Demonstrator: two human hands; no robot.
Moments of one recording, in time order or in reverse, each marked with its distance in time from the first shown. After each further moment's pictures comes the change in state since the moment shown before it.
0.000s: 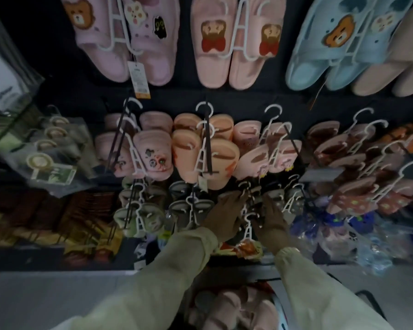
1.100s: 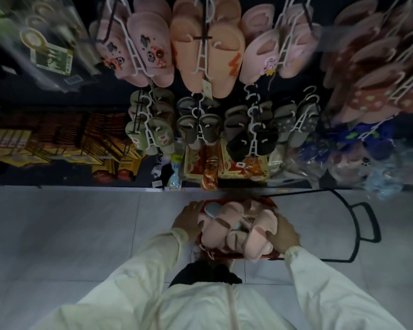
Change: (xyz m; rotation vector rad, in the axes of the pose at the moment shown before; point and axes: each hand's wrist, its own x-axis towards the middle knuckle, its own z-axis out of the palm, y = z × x) left_hand -0.300 0.030 0.148 -0.078 -0.375 -0.723; right_hand -0.273 0.136 0.053 -0.064 -0.627 0.433
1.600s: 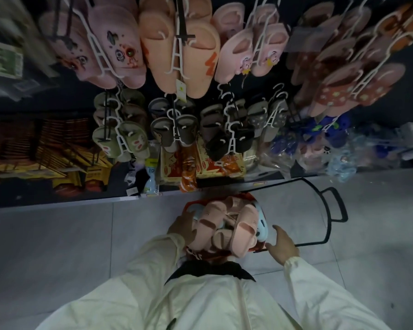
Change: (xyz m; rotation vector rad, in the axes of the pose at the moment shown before) left_hand 0.036 -0.010 0.030 0.002 -0.214 0.010; right_hand -0.058 0.012 -0.001 0.038 0.015 0.251
